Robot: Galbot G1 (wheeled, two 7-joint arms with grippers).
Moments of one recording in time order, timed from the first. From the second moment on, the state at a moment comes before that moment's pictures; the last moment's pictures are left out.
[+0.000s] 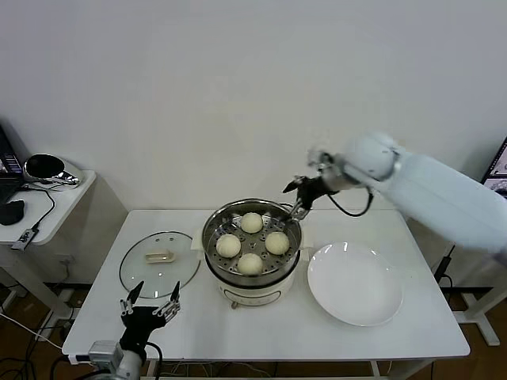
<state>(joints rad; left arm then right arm) 1.65 -1.53 -0.66 -2.26 -0.10 0.33 0.11 0.27 0.79 -0.77 1.46 0.54 -0.53 -0.82</state>
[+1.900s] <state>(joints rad) 1.34 -1.22 -0.54 -1.70 1.16 0.01 -0.09 -1.66 1.20 0.78 1.99 0.59 -0.07 -0.11</state>
